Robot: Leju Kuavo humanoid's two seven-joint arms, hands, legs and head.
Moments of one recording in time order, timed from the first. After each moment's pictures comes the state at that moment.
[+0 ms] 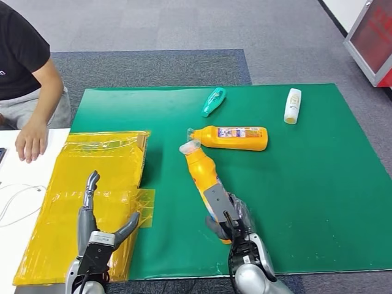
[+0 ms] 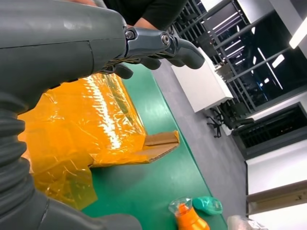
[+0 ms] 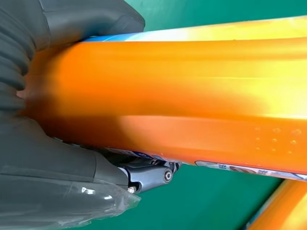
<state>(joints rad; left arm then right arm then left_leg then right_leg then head) 0.17 0.00 -0.38 -1.63 -0.34 0.54 -0.43 -0.11 -0.01 0.71 -1.55 0.32 -0.49 0.59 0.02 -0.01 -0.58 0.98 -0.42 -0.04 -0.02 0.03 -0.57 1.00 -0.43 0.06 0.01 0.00</state>
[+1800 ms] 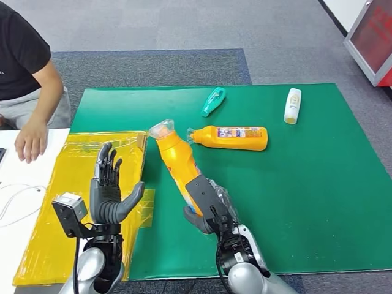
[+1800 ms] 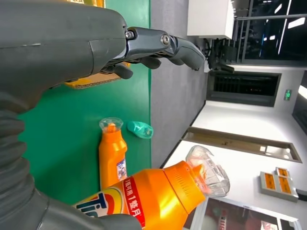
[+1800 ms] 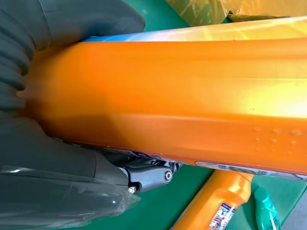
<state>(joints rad) -0.02 -0.03 -0.46 -1.63 0.28 0.31 -0.49 -0.21 -0.02 0.85 -1.68 0.24 -0.50 0.59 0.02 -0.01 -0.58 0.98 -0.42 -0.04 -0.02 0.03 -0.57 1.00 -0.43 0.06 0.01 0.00</state>
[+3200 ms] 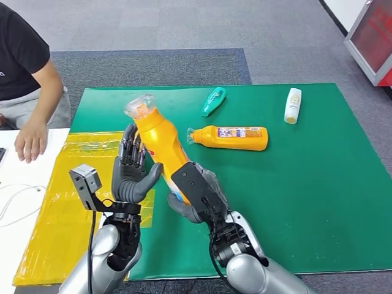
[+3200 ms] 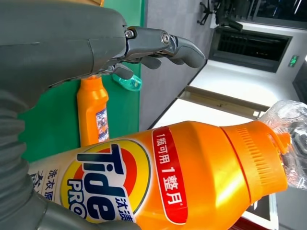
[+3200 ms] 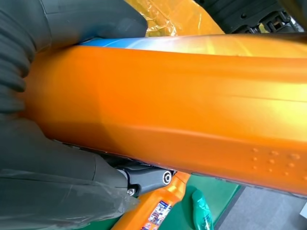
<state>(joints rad) -0.20 -0.07 -0.57 -1.53 0.48 0.26 -0.44 -0.34 -0.02 0.94 -1.77 0.16 -0.44 0.59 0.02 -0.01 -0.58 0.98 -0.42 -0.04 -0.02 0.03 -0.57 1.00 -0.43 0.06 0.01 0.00</state>
